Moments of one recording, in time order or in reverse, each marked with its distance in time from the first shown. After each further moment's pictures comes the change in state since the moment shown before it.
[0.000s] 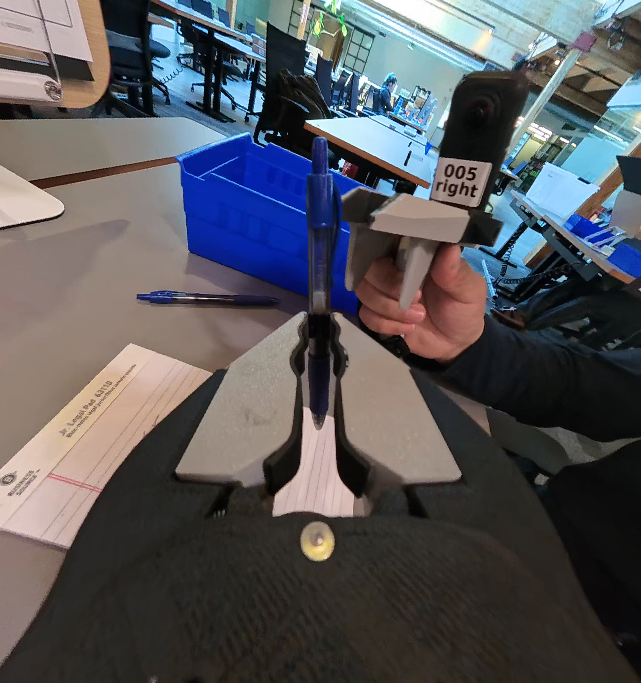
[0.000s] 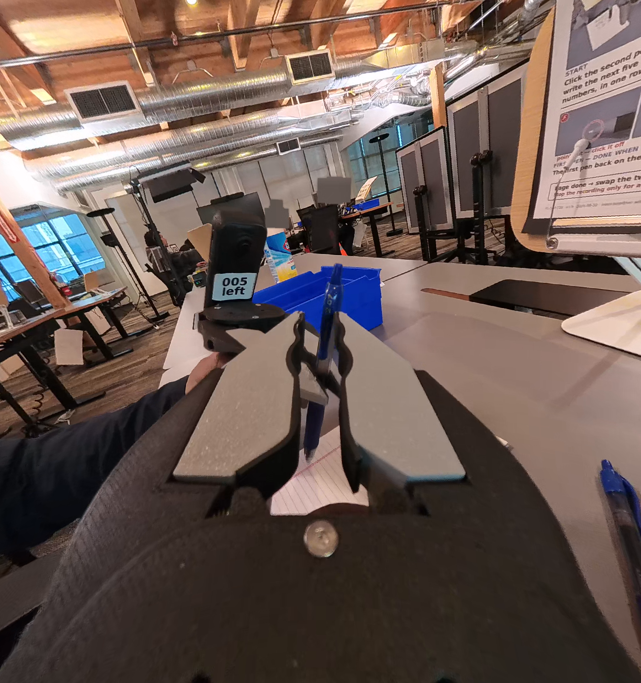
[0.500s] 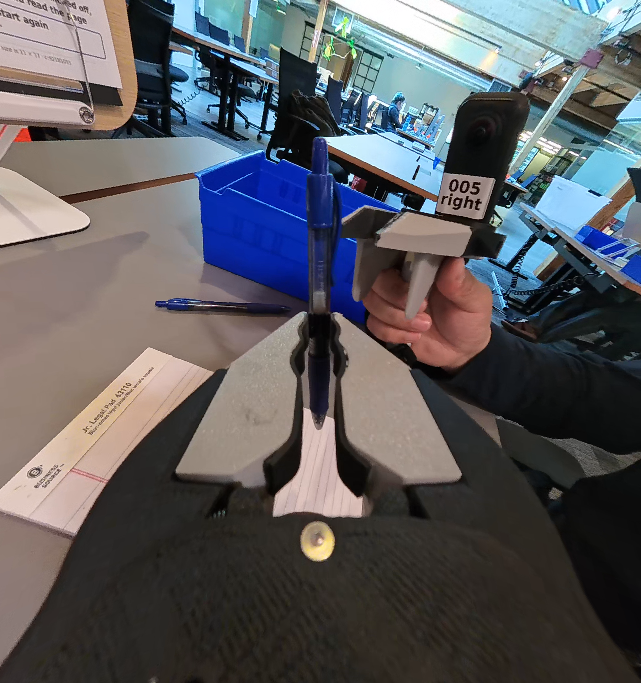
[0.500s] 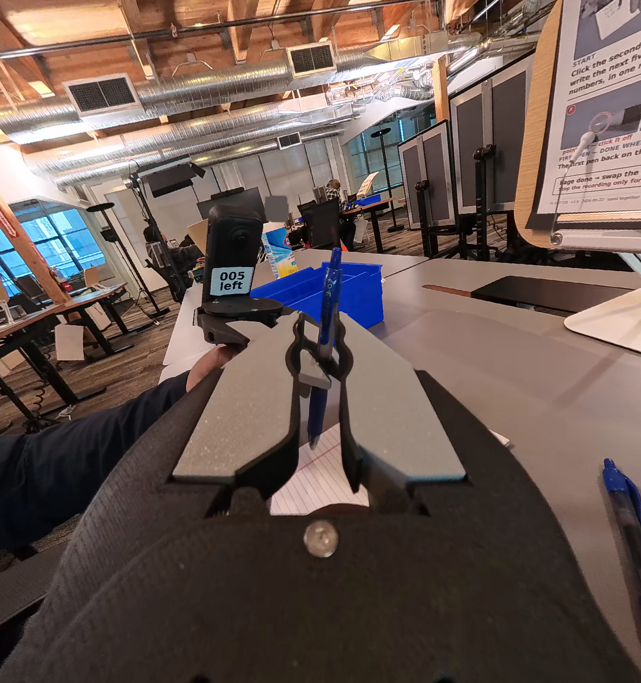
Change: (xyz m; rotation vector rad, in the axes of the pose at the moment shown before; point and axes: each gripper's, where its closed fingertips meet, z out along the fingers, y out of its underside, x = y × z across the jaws) left arm -0.006 -0.006 -0.005 0.037 -0.029 0.010; right arm 0.000 0.003 0.001 -0.014 -0.003 -0.002
